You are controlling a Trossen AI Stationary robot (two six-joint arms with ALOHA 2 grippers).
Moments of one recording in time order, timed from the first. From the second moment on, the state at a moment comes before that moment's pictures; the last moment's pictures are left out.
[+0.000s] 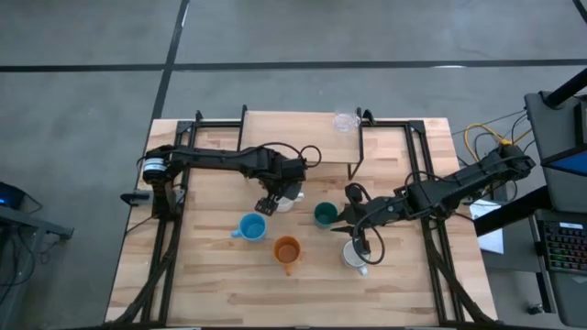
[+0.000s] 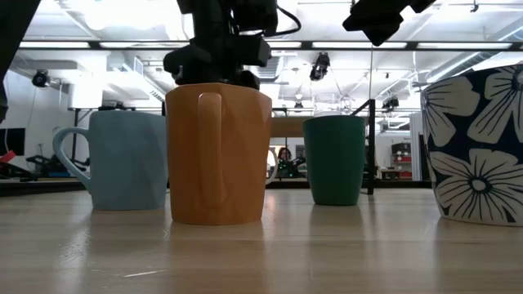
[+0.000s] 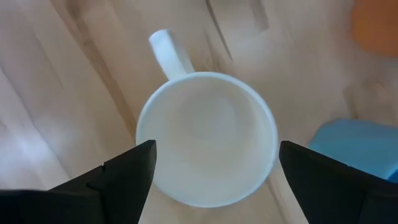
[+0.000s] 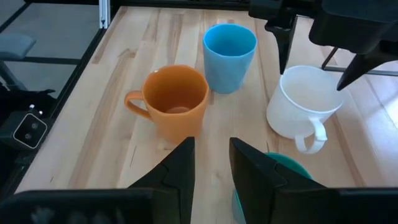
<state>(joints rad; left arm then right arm) 0.09 1.84 1.57 -1.06 0.00 0.50 0.36 1.24 0.90 -0.26 0.19 0.16</state>
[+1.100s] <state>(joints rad) 0.09 1.84 1.54 -1.05 0.03 0.40 0.36 1.24 0.90 -0.26 0.19 0.16</state>
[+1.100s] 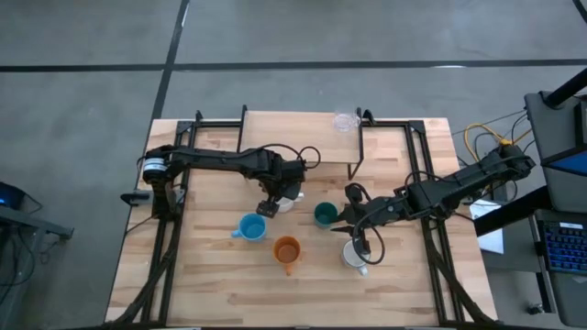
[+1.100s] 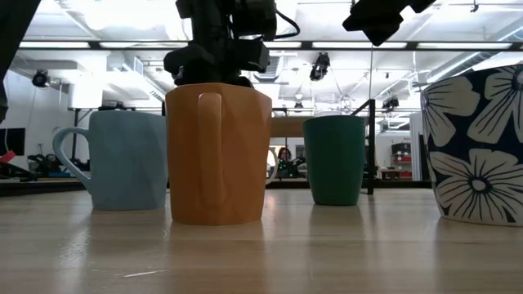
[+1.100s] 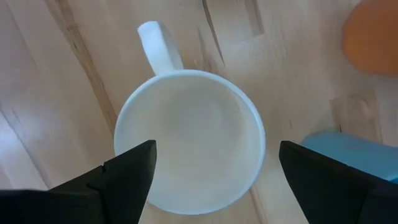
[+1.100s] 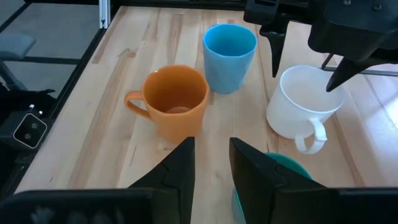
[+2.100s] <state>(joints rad) 0.06 1.84 1.45 -1.15 0.07 0.29 0.36 1.25 0.88 -0.25 0.19 0.16</state>
